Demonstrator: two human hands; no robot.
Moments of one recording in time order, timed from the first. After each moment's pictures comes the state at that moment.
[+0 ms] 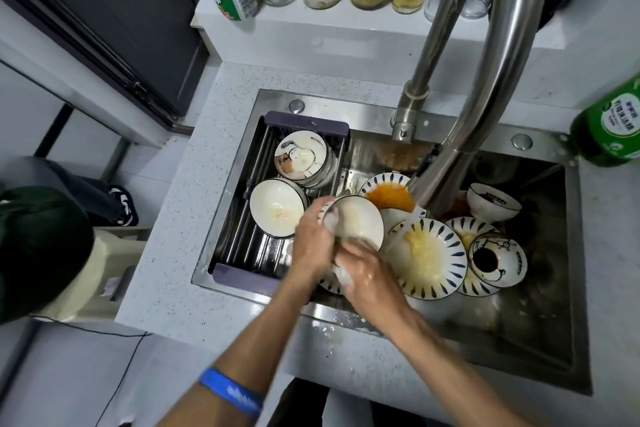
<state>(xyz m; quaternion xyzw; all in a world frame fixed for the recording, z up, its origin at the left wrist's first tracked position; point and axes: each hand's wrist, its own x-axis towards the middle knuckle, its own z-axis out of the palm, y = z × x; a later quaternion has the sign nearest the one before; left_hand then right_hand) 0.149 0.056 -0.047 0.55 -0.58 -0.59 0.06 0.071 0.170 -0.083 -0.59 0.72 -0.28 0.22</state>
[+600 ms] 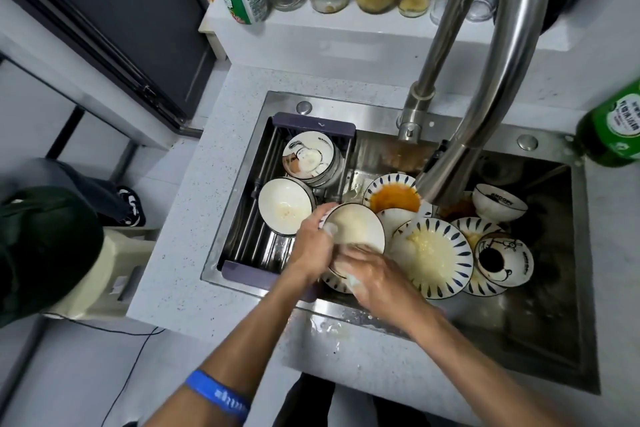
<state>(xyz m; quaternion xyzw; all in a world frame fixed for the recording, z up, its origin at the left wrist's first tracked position) 0.162 0.053 -0.026 0.53 -0.60 -0.60 0.04 0.072 0.173 -0.076 -0.66 0.67 -0.27 0.20</state>
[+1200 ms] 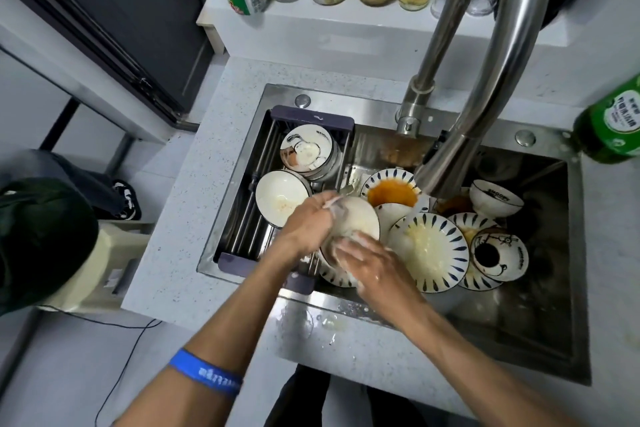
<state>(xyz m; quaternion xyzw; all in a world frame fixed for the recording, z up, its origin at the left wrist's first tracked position) 0.159 0.055 -0.026 0.50 -0.62 -0.60 0.00 0.081 0.175 -0.077 -0.66 0.70 -0.25 0.13</state>
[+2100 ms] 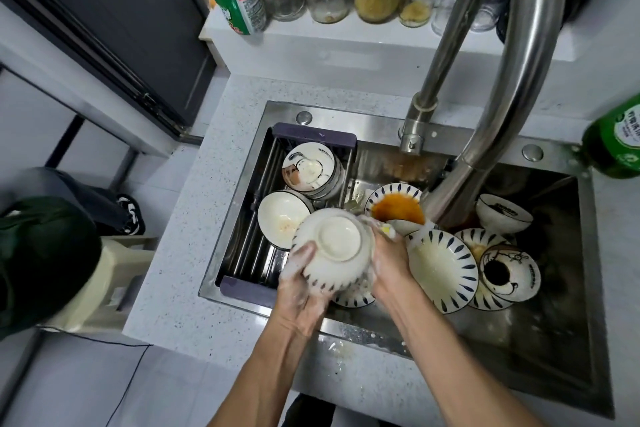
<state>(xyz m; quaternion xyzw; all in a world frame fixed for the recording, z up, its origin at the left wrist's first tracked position) 0.185 0.072 -0.041 0.37 -0.18 -0.87 0.26 0.058 0.103 -0.051 0.11 0.64 -0.58 0.49</state>
